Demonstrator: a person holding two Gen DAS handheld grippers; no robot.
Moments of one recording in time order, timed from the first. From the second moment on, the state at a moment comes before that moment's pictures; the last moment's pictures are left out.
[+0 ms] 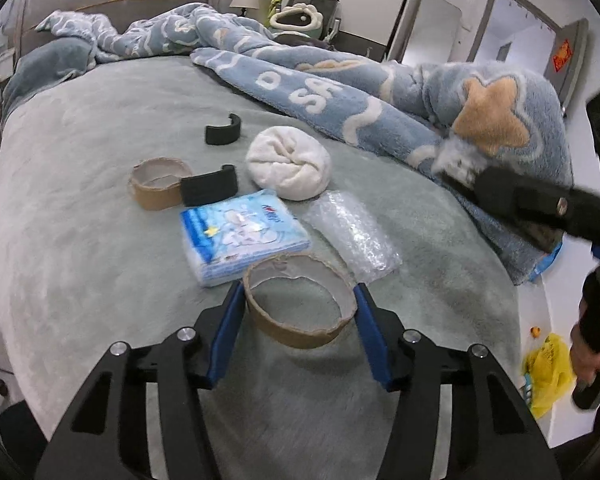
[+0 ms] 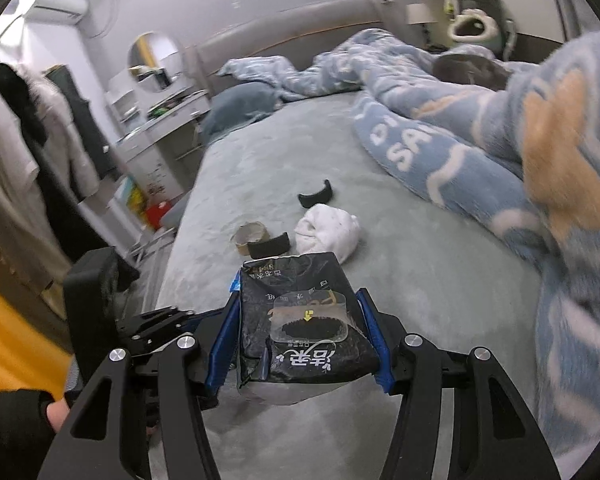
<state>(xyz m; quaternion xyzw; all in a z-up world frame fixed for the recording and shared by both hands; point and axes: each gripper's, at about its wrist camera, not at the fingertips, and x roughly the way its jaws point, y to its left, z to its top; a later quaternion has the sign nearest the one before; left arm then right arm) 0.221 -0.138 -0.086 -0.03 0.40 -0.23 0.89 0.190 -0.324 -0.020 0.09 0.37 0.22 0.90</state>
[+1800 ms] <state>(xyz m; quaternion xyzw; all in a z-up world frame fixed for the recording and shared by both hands) 0.188 0.151 -0.154 -0.07 0.56 -0.02 0.82 0.201 -0.009 -0.056 -0.05 0.44 0.32 0.84</state>
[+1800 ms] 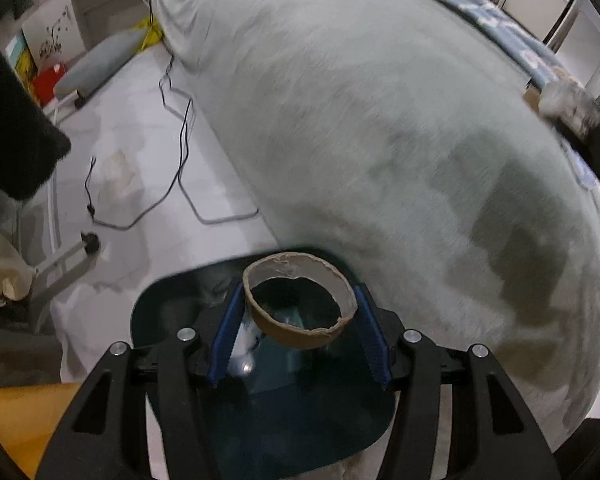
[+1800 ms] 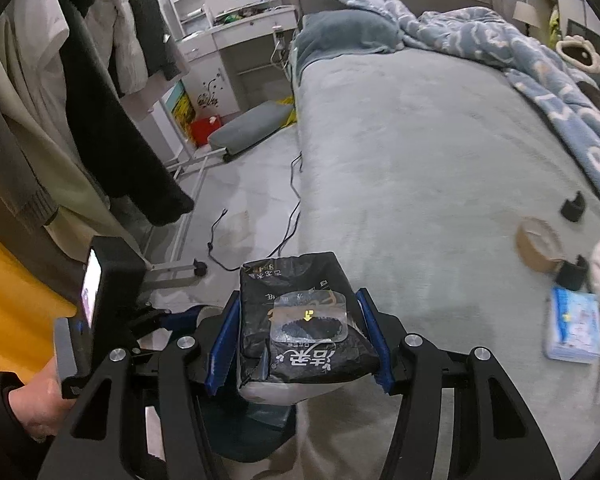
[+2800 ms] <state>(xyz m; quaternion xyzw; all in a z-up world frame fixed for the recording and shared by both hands) 0.163 0.222 -0.127 -0.11 0.51 0.01 0.85 0.200 0.070 -0.125 -0.10 0.52 0.34 0.78</state>
